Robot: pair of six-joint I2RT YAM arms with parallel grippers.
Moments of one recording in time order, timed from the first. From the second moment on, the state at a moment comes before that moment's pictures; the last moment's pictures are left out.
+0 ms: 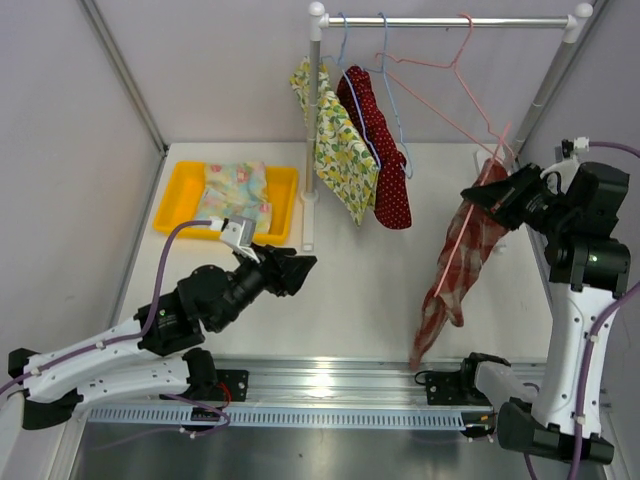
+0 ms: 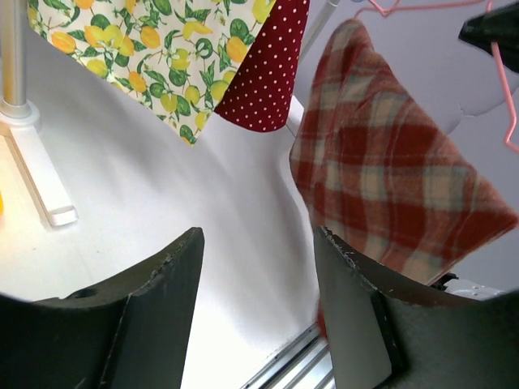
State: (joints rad) left arm -1.18 0.69 0.82 -0.18 -0.50 -0.52; right arm -0.18 0.99 1.50 -0.90 -0.62 0.72
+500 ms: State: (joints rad) left arm -1.17 0.68 0.86 -0.20 -0.49 -0.48; right arm -0.12 1.18 1.50 -0.58 -1.01 0.80
